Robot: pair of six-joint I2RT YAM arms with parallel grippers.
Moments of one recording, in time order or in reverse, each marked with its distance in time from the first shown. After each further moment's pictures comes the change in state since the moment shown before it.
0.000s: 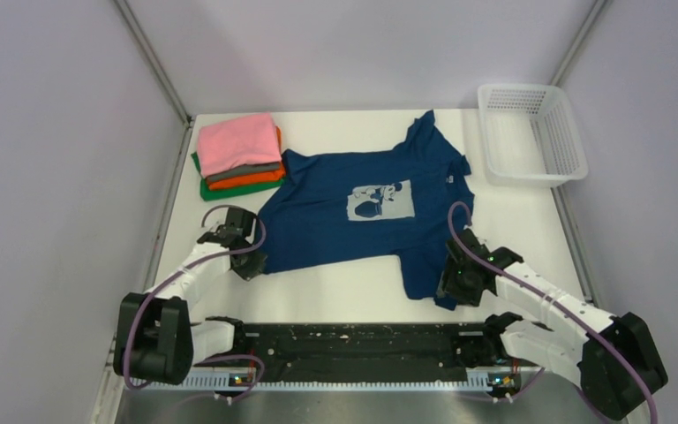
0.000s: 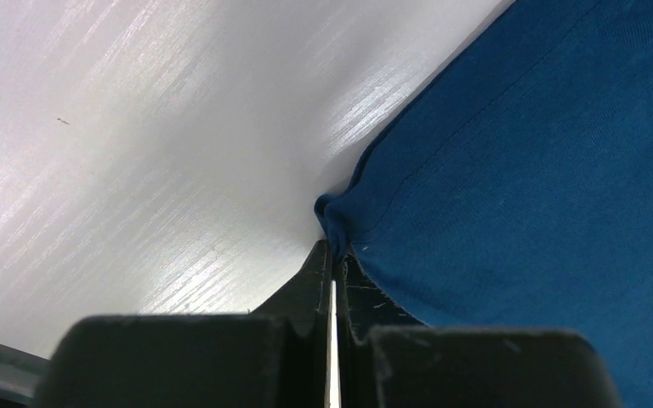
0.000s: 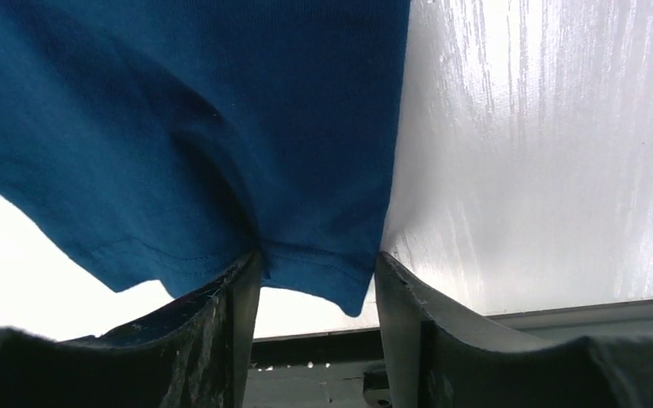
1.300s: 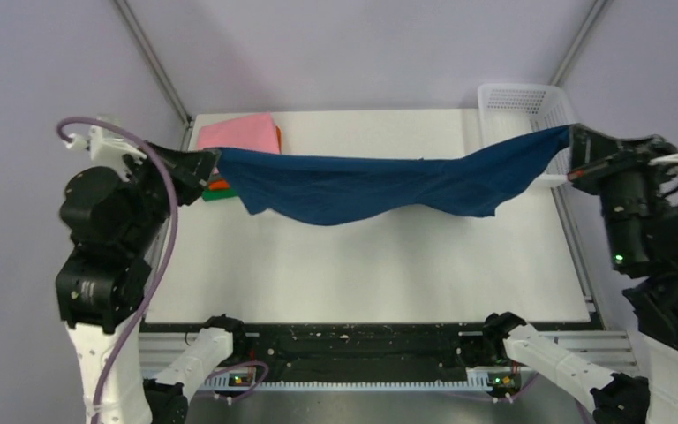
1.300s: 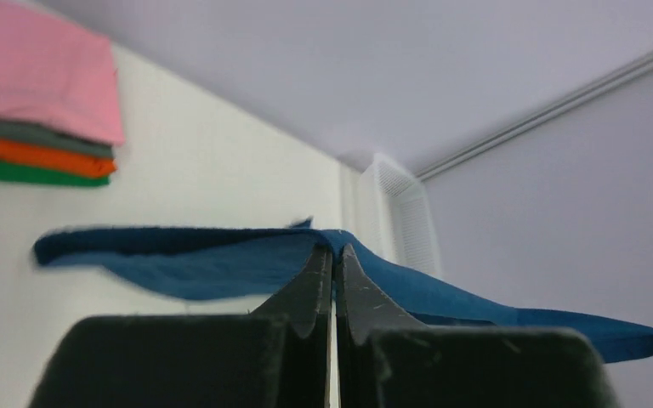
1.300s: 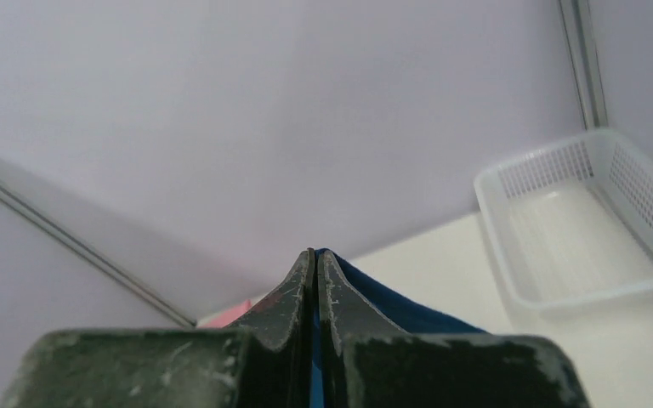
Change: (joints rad) left arm 0.000 -0.316 1.089 -0.278 0.201 0.185; right arm 0.024 -0.212 1.168 0.117 0.507 -0.403
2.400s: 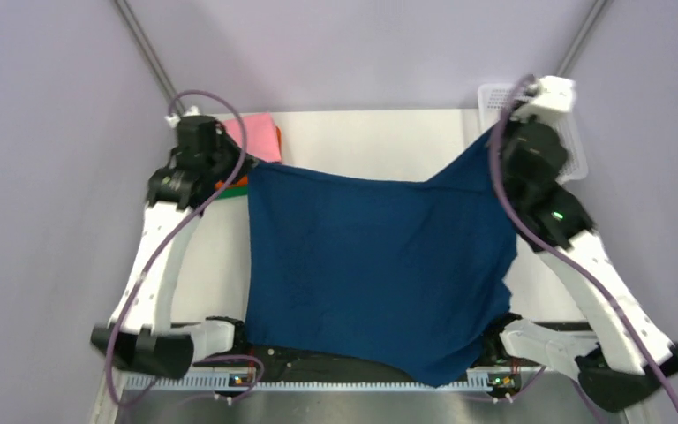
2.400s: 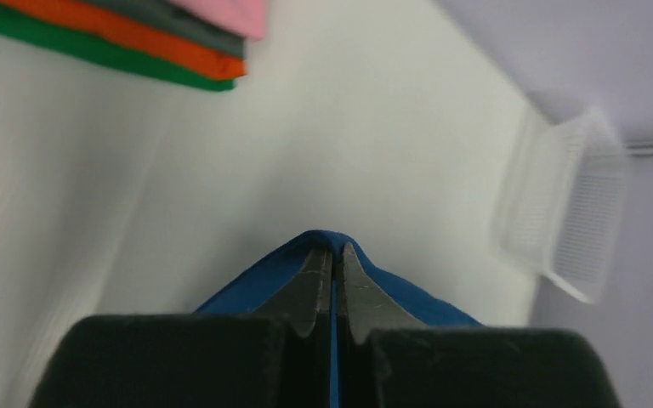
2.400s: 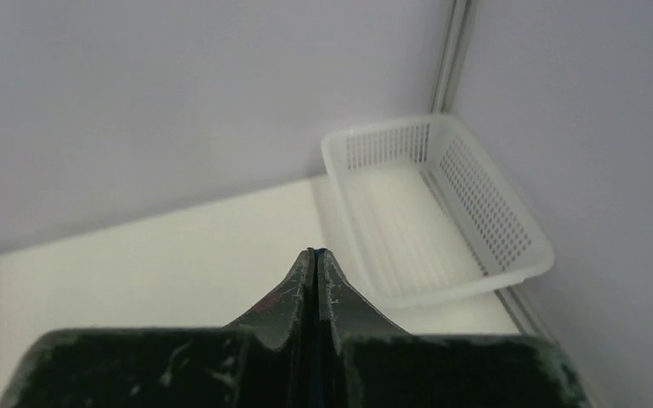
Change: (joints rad) left arm 0.000 0.256 -0.177 0.076 -0.047 0.008; right arm -0.005 0.196 -0.219 0.356 0.216 -0.409
